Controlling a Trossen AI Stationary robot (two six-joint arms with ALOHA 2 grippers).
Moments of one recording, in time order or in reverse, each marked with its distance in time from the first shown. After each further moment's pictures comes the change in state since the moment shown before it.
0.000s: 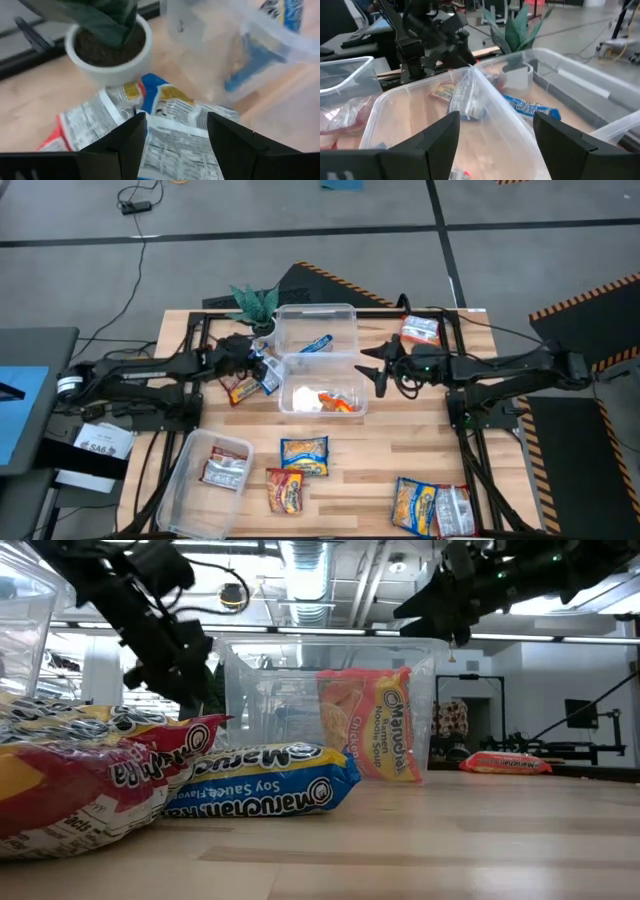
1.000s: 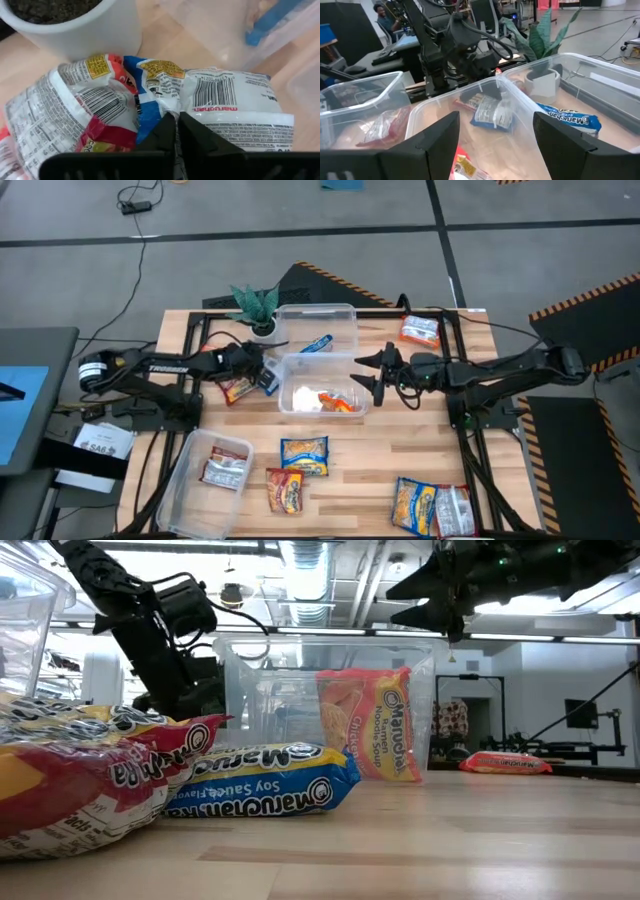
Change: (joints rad) left arm 0.012 0.243 0.009 0.006 0.030 0.048; right arm 0.099 0.050 0.000 0.118 0.023 0.075
